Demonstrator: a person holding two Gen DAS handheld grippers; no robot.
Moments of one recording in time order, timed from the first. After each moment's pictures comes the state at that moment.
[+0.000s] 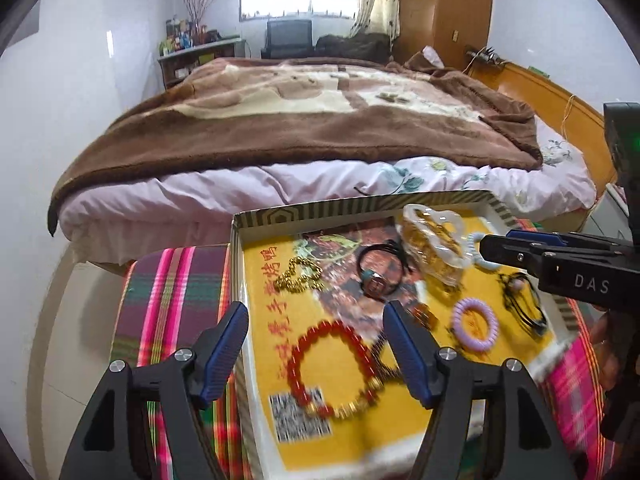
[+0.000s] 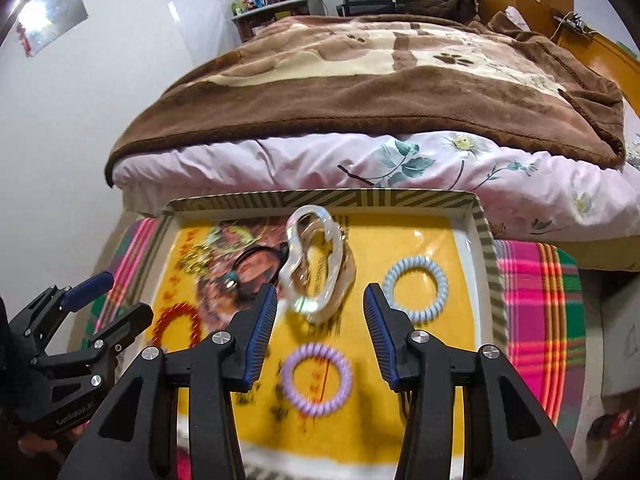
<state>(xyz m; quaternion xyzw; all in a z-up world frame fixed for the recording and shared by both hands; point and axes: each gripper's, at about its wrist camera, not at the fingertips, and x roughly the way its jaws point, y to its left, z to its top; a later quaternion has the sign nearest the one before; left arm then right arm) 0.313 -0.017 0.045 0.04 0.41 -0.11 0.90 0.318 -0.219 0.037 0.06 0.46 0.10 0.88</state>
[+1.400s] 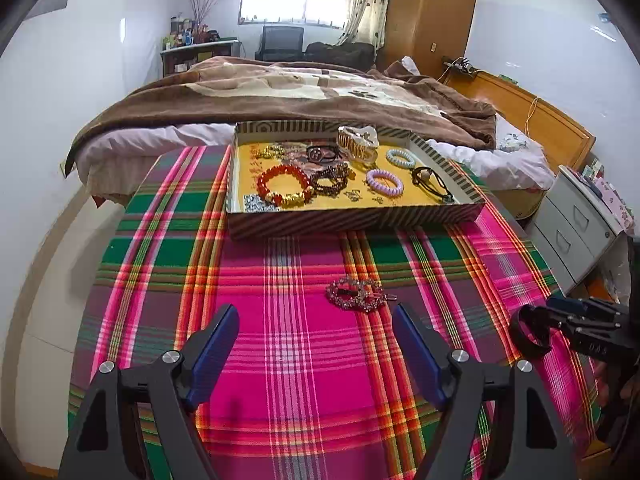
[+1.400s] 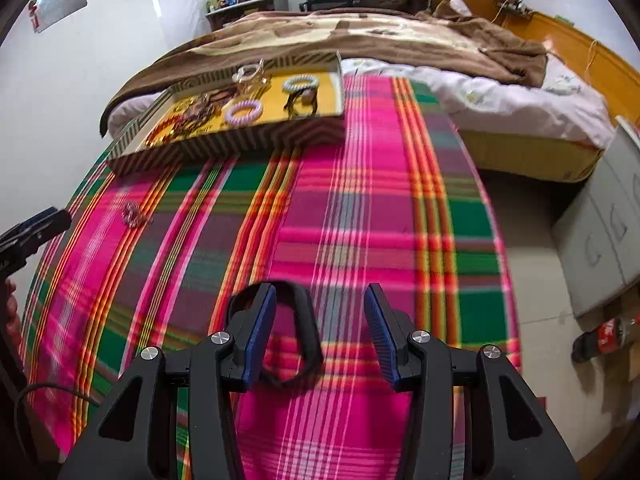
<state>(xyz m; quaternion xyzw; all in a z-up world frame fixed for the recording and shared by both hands) 0.106 0.003 0.030 0.00 0.41 -0.14 0.90 0.062 -0.297 -0.019 0.05 0.48 0.04 0.88</state>
